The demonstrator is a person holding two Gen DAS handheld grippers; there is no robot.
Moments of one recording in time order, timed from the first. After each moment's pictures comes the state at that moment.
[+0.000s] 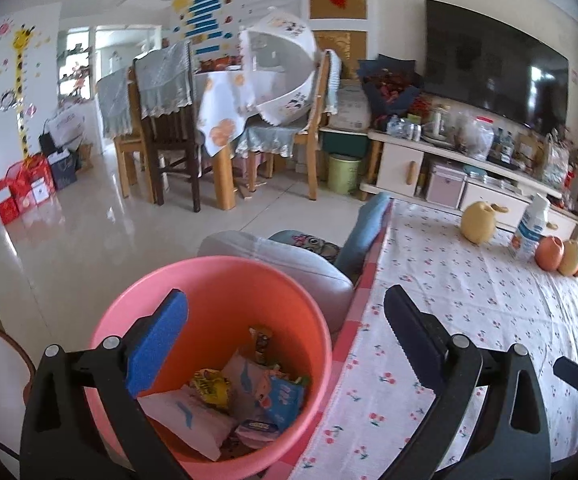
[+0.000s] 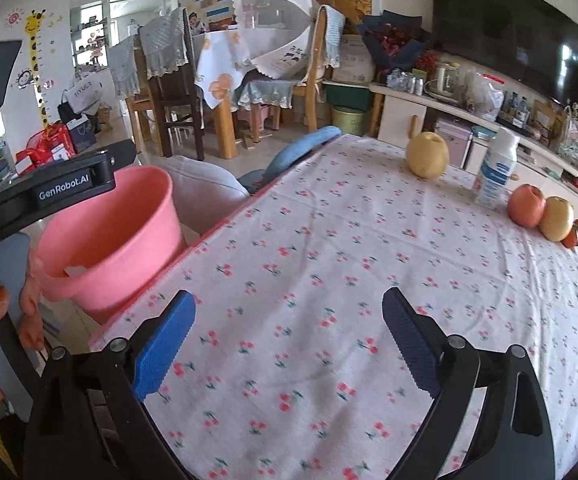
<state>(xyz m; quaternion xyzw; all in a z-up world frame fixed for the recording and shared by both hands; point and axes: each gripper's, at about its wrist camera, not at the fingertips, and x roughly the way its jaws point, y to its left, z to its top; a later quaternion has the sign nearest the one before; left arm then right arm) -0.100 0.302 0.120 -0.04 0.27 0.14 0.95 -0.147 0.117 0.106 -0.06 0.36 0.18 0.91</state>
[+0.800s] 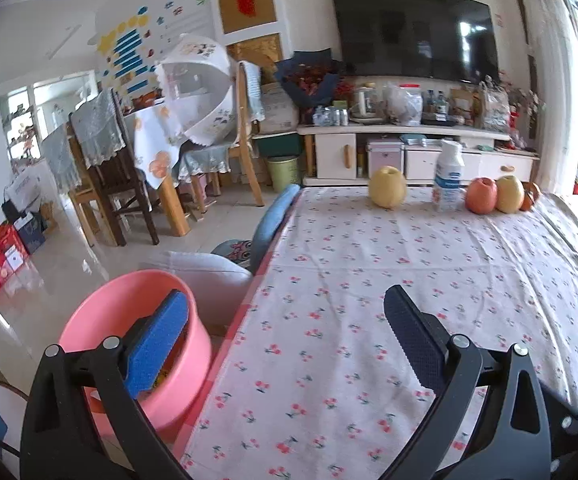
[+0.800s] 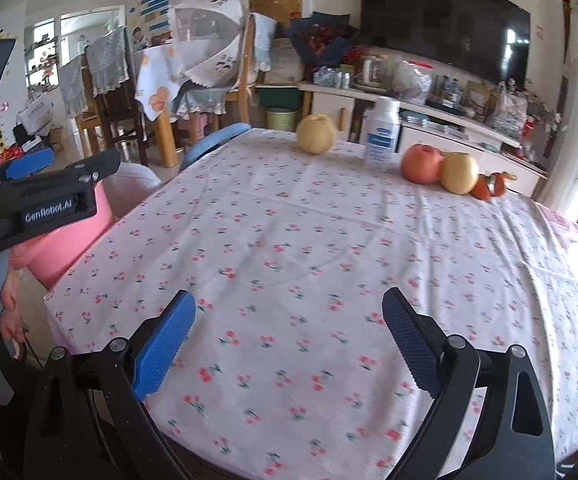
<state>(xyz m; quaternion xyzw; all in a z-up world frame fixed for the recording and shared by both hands) -0.129 0.173 0.127 0.06 0.26 0.06 0.96 -0.205 -0.005 0.114 -0.04 0.35 0.09 0.93</state>
